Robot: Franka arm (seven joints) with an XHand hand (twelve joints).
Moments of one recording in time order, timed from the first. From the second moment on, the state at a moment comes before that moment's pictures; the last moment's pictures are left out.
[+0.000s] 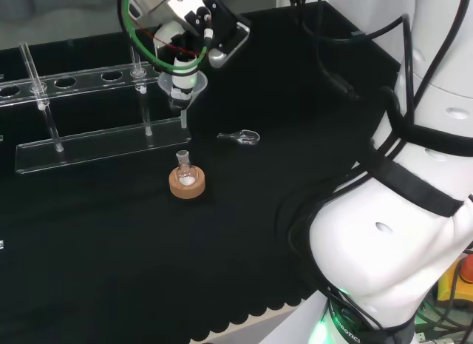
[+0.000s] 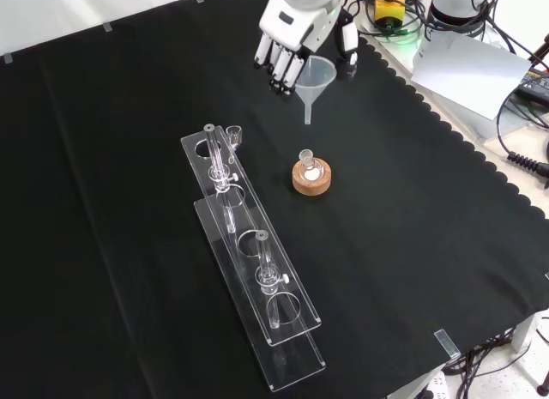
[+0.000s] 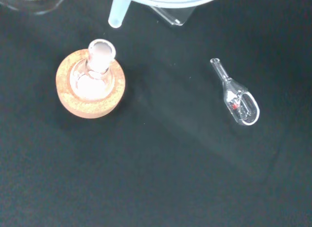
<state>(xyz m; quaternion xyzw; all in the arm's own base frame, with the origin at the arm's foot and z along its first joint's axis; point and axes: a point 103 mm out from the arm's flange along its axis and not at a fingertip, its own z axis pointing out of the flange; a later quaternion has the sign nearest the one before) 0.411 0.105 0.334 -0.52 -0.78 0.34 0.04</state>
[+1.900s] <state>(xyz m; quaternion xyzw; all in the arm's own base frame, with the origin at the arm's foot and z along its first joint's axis) 0.542 0.106 0.393 -0.55 -0.79 0.27 -0.01</state>
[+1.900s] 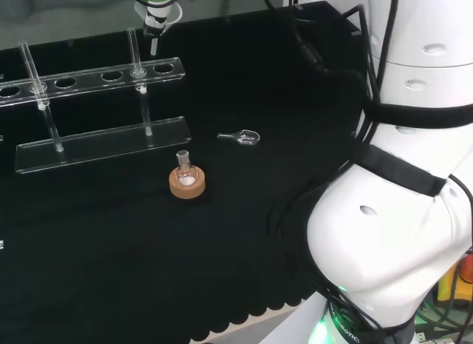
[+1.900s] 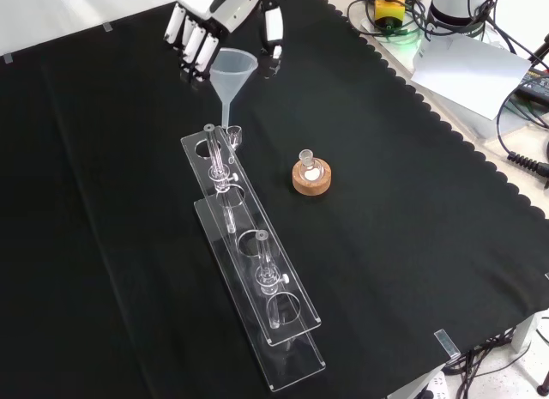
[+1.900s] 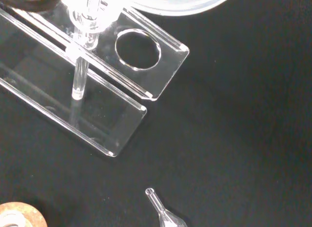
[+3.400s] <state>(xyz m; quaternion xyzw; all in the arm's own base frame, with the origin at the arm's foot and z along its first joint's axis) 0.563 0.091 0.356 -0.55 -0.79 0.29 0.00</state>
